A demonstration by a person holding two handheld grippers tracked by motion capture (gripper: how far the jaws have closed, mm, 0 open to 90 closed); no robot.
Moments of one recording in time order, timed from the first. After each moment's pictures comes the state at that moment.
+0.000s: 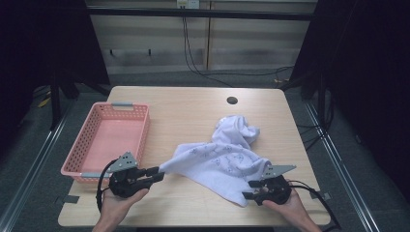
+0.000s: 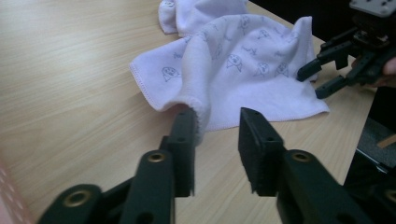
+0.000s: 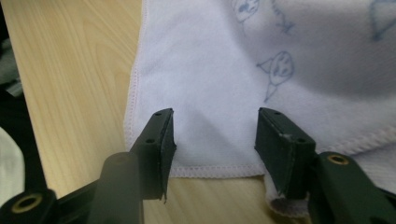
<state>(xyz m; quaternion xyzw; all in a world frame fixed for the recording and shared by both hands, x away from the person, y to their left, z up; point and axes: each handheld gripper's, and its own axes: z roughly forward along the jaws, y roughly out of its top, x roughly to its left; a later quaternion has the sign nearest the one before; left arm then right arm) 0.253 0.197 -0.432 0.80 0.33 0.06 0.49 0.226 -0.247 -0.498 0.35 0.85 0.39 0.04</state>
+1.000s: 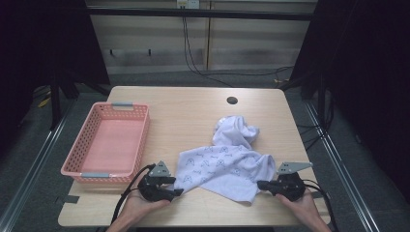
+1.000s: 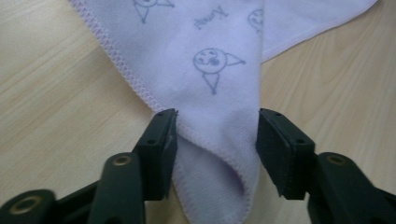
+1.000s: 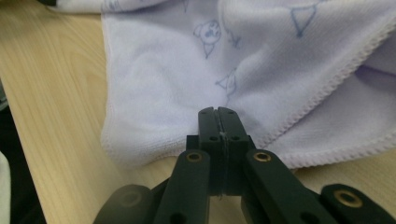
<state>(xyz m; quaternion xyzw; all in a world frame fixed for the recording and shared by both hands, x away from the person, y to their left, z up) 0.268 0.142 -0.493 0.89 0.27 0.02 0.38 0.226 -0.284 -0.487 0.39 0.83 0.40 0.07</state>
